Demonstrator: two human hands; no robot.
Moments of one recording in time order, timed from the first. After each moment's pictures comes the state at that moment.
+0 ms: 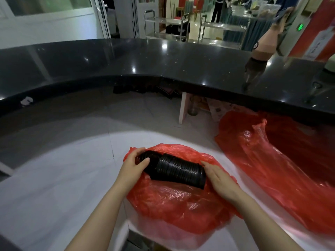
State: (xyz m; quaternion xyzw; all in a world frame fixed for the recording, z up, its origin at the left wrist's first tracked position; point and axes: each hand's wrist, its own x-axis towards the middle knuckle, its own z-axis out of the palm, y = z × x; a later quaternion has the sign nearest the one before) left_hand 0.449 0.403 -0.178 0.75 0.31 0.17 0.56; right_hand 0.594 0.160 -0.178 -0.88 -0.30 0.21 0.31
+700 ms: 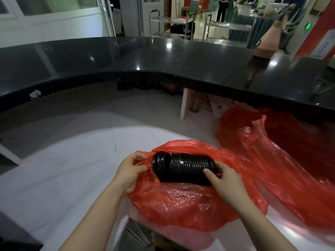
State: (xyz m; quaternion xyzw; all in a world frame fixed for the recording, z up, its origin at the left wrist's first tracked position) left_hand 0.433 0.384 -0.181 0.55 0.32 0.17 0.75; right_hand 0.563 0.143 -0.167 -0.89 -0.21 0.10 0.39
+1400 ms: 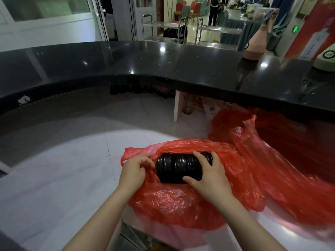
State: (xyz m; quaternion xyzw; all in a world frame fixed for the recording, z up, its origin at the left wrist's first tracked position) left_hand 0.447 0.369 -0.175 0.84 0.29 0.18 0.42; right_hand 0.557 0.163 -0.167 -0.94 -0.26 0.09 0.23
